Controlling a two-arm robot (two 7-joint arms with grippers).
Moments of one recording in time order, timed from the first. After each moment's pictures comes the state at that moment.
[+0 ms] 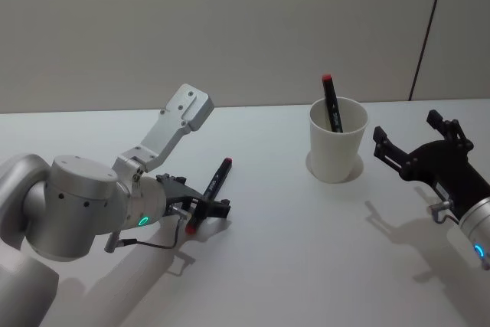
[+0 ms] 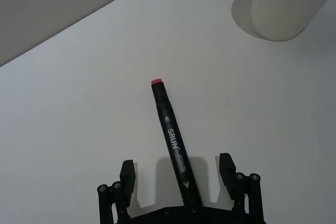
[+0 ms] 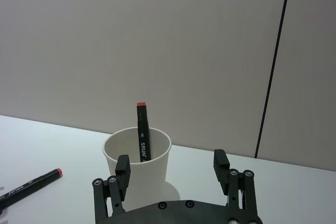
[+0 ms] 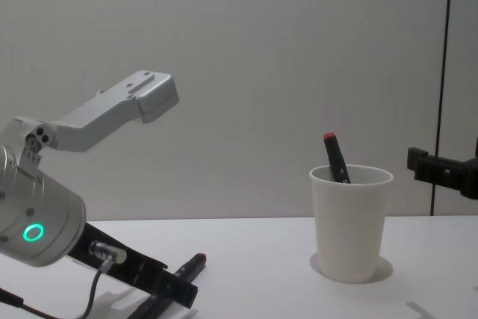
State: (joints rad) left arm -0.36 0.39 0.39 -1.64 -0.25 0.94 -0.26; right arm -0.01 0.34 -0.23 -1.77 0.29 0.03 0.07
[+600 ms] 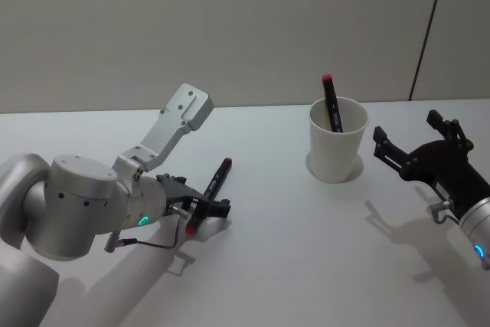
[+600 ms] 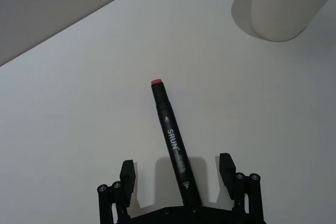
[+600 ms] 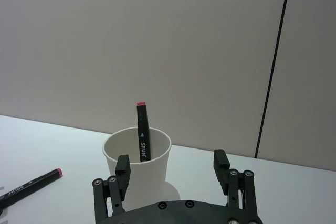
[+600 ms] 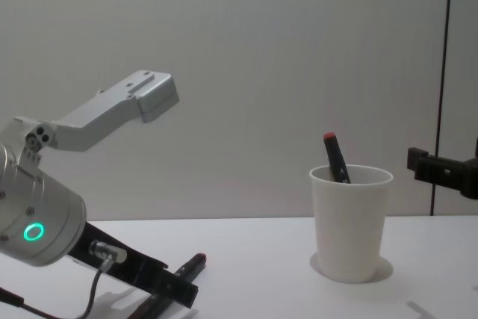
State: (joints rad) left arm -0.36 0.39 0.39 -1.64 -0.25 0.95 -0.26; right arm -0.01 0.34 -0.23 -1.77 0.29 0.03 0.07
